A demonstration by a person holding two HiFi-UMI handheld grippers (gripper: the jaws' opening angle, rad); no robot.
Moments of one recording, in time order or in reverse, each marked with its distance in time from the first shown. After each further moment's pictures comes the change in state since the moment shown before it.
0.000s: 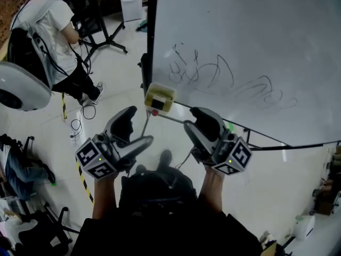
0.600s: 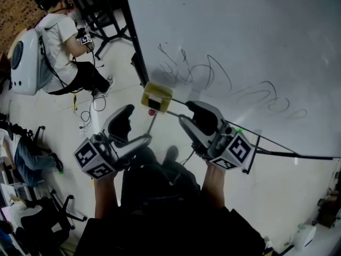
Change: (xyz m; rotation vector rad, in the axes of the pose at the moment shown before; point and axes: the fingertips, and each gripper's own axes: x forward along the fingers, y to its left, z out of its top) left arm 0.044 0.005 -0.017 0.066 0.053 0.109; right arm -0.016 -0.058 -0.010 0.014 0.049 0.069
